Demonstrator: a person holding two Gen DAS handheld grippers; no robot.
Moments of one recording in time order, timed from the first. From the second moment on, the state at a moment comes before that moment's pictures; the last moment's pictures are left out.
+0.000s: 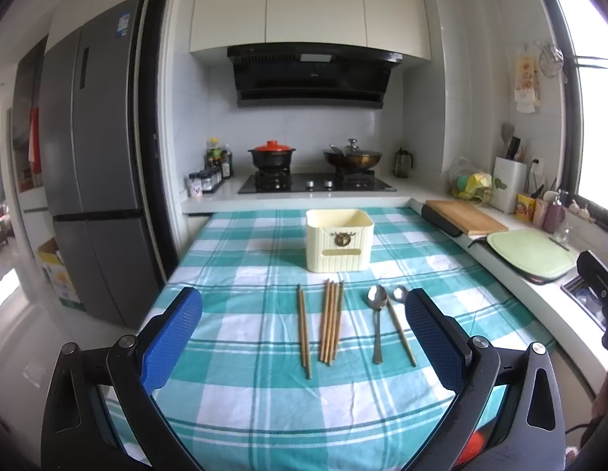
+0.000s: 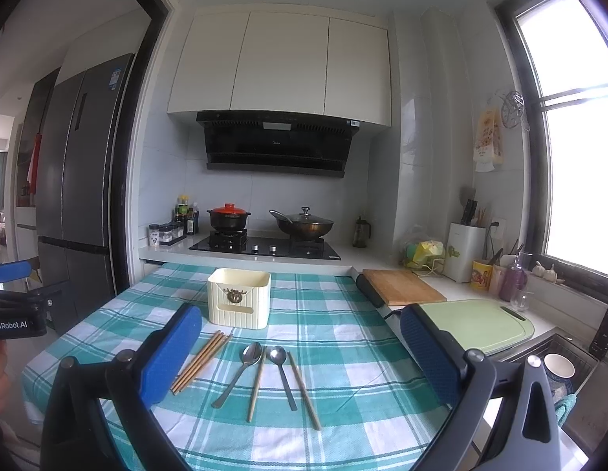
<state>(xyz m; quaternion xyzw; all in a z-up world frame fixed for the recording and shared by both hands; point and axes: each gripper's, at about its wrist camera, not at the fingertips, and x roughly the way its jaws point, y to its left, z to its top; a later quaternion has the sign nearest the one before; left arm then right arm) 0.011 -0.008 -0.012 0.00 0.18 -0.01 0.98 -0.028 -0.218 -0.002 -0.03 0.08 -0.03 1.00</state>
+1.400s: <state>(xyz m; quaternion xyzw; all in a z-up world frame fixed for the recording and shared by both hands) 0.076 0.006 -0.069 0.00 0.31 -0.02 0.95 0.032 -0.223 -0.045 -0.03 0.18 -0.02 0.98</state>
